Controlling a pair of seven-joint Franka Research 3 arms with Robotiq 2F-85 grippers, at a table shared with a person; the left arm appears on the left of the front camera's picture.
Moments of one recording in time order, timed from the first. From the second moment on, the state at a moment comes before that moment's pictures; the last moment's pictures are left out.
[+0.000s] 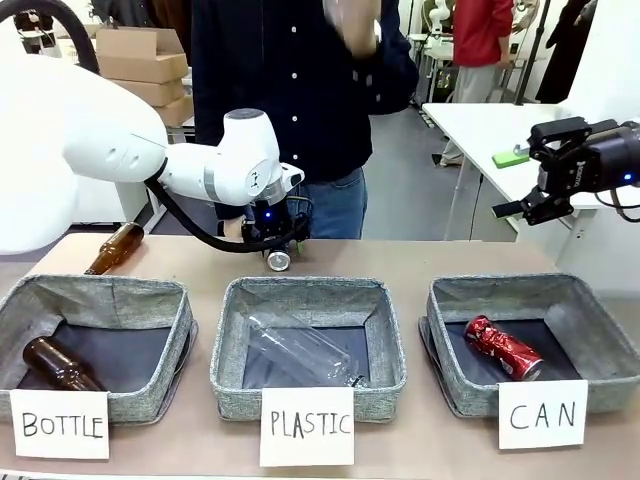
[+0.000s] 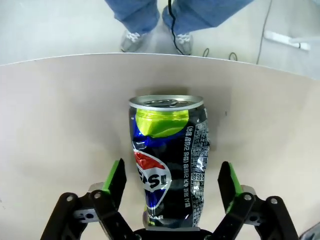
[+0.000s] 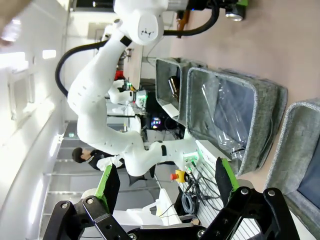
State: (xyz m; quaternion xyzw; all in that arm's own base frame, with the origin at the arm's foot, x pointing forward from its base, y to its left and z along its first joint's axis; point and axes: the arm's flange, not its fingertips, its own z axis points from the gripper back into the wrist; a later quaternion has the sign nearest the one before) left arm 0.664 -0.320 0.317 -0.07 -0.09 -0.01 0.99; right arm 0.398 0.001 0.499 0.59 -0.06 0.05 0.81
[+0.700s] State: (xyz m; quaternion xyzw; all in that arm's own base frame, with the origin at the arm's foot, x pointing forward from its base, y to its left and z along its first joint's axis) left arm 0.665 -0.320 0.317 -0.06 -0.10 0.01 0.99; right arm 0.398 0.001 0.499 0.59 -0.06 0.05 0.81
